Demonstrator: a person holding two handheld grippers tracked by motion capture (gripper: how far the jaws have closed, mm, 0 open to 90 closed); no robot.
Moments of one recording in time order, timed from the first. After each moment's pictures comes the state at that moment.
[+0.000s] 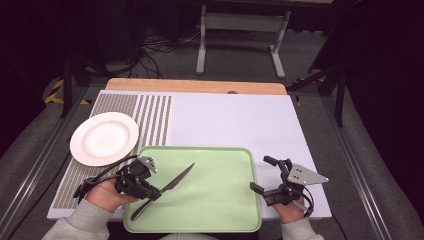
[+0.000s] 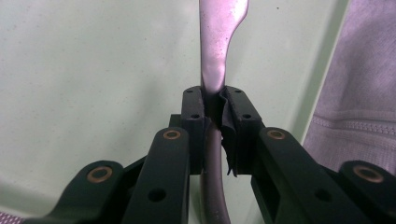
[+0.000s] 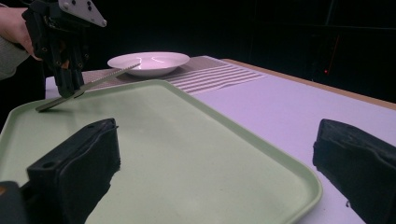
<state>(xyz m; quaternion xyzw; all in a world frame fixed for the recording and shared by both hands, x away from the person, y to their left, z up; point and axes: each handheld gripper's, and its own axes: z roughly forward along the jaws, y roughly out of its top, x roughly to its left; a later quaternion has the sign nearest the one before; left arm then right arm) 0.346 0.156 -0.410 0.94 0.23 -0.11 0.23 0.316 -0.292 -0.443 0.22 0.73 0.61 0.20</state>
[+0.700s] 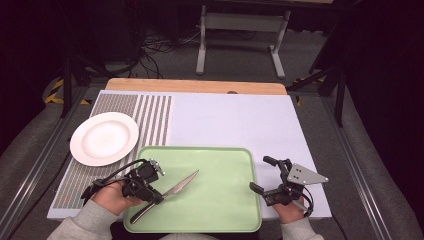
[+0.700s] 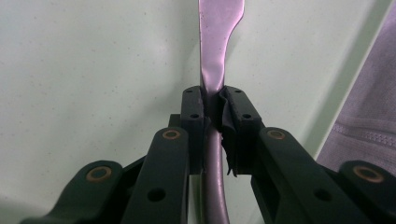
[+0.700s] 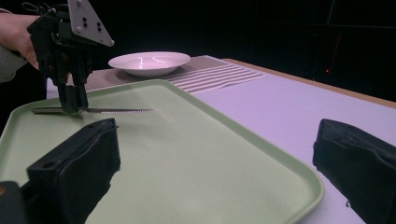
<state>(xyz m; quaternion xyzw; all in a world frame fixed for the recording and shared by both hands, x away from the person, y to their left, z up) 0.347 0.140 -0.426 0.94 0.27 -0.13 0.17 0.317 -0.292 -0.443 0.22 0.73 0.61 0.20</state>
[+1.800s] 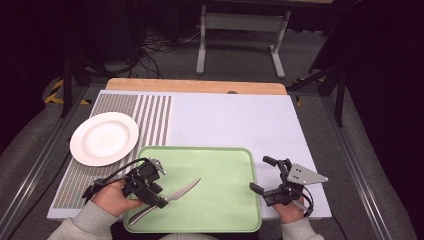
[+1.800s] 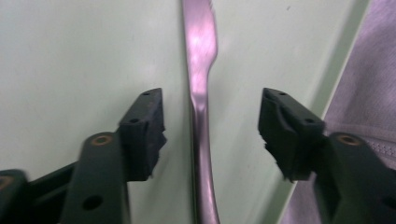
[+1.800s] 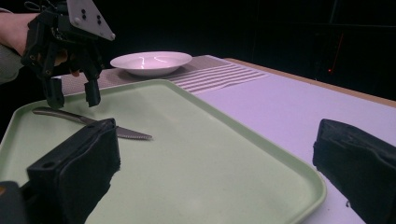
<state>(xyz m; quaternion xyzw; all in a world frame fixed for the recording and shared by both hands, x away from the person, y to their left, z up) 0.346 0.137 -0.418 0.94 0.24 -0.11 0.21 0.317 -0.291 -0.443 0.21 0.73 0.61 0.19</state>
